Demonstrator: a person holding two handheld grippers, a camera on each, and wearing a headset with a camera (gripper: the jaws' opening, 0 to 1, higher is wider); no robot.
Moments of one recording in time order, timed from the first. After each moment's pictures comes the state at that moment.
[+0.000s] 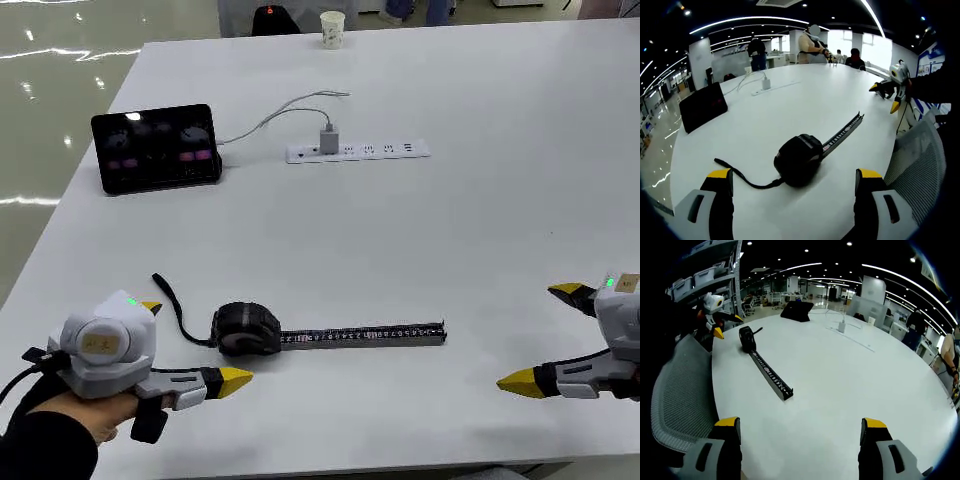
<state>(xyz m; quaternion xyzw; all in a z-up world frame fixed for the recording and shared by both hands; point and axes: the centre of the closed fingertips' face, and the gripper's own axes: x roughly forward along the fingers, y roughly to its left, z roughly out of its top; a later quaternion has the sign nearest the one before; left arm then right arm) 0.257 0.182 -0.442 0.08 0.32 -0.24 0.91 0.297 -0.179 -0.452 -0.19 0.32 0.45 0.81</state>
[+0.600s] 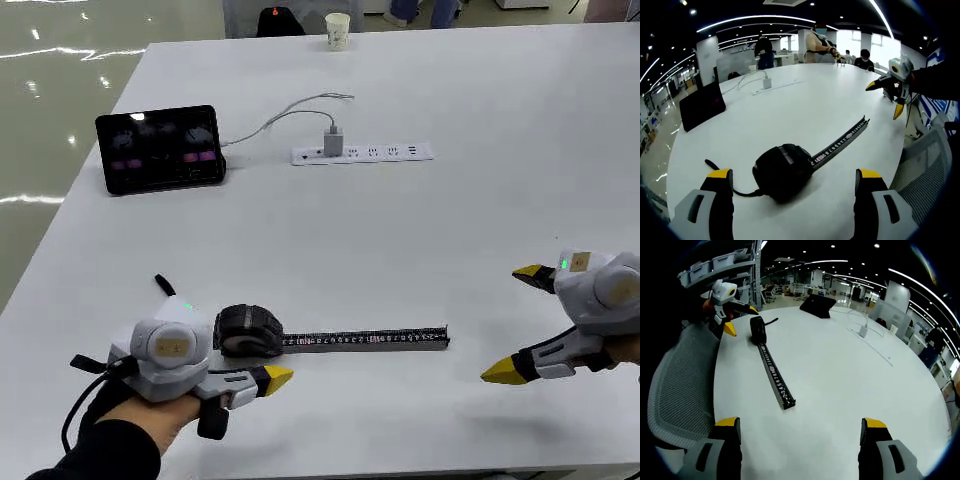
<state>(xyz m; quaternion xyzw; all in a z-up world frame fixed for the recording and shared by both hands) 0.274 0.144 -0.457 0.09 0.32 -0.20 0.92 0.319 -0.151 -0.463 -0.26 0.32 0.52 0.75</state>
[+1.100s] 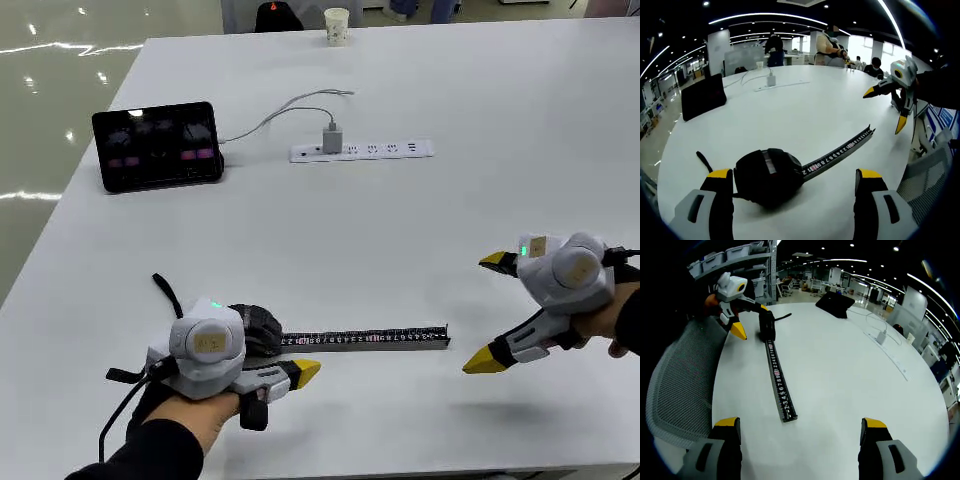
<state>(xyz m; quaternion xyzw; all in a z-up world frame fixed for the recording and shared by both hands) 0.285 0.128 -0.470 0.05 0.32 -0.15 0.93 0.329 -0.119 -0.475 -0.30 0.32 0.57 0.70</state>
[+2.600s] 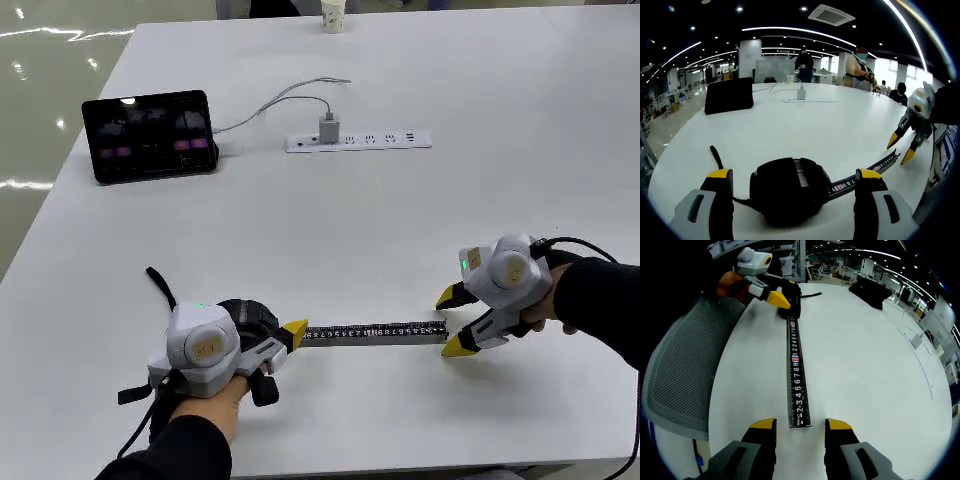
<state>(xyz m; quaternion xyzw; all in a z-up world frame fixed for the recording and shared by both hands) 0.313 0.157 -0.476 -0.02 0.25 -0.05 0.97 0.314 -0.102 -0.517 -0.36 0.35 0.63 0.59</state>
